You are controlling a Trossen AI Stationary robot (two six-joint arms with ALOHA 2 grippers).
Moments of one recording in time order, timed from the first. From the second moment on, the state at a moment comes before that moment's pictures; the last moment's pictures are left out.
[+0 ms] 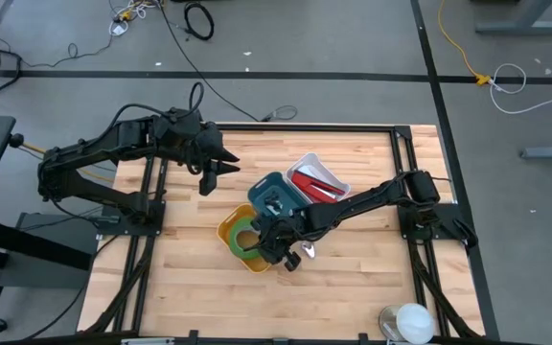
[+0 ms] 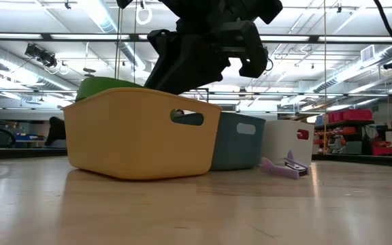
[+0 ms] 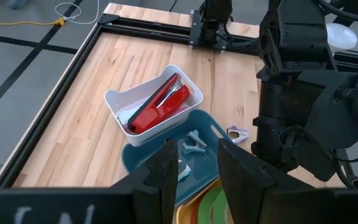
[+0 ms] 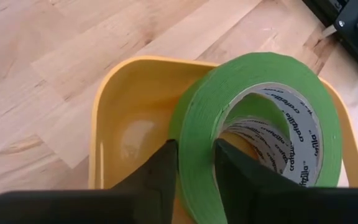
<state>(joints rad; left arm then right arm) 0.19 1.18 1.43 -0.83 0.08 -0.04 0.21 2.02 1.47 -0.31 -0.09 -0.63</state>
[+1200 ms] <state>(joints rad) 0.19 1.18 1.43 -0.82 0.08 -0.07 0.21 1.96 1.53 -0.40 -0.12 -0.40</state>
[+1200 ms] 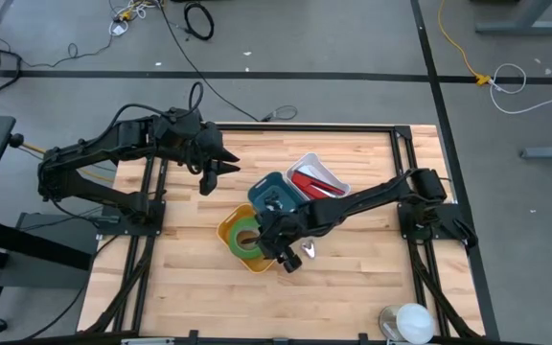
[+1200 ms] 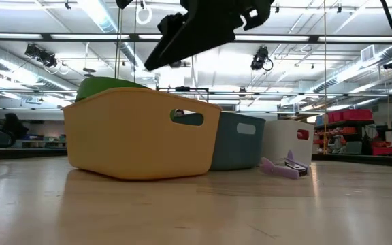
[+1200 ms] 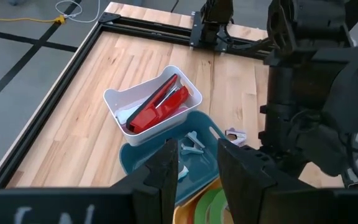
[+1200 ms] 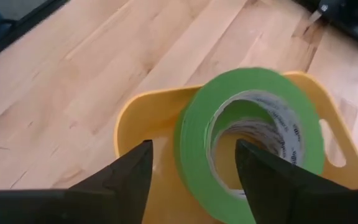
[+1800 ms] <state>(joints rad) 0.19 1.18 1.43 -0.81 0.06 -0.07 0.20 2.07 1.52 -0.31 -0.12 -0.38</state>
